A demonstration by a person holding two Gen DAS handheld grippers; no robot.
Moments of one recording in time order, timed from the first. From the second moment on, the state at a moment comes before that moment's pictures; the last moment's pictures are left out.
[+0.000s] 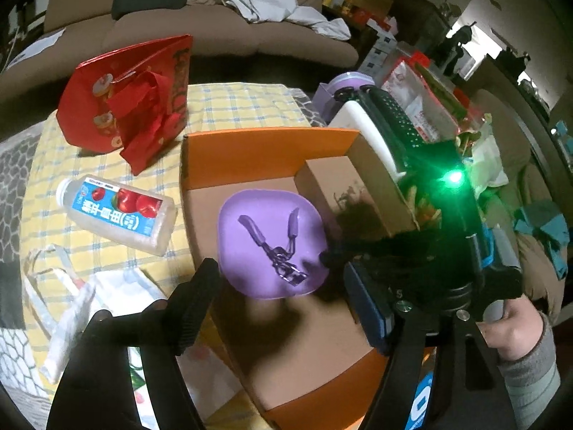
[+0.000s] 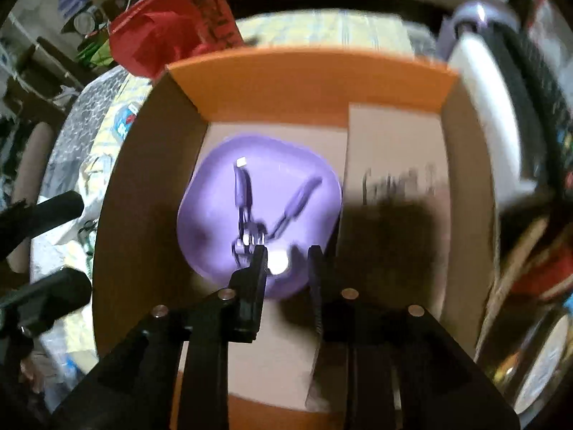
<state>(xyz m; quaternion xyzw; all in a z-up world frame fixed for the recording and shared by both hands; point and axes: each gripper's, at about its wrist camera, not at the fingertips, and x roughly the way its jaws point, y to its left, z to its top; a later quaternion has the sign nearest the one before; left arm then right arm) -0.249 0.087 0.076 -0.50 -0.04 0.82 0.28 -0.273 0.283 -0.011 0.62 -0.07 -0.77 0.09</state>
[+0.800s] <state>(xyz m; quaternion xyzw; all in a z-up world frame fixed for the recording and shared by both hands) -0.227 0.057 0.094 -0.47 -0.09 0.82 0.31 -0.268 0.262 -0.046 0.67 -0.13 -0.73 0.02</state>
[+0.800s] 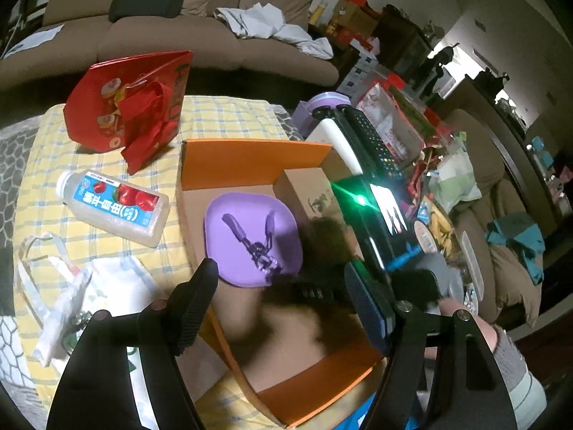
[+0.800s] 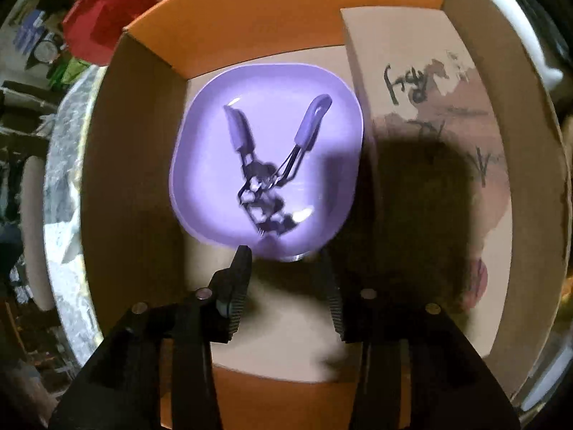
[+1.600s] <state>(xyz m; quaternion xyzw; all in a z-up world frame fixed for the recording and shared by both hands) -0.218 0.010 0.091 -0.48 -0.13 0.82 0.28 -0.255 0.274 0.049 0.59 -0.15 -0.79 0.12</state>
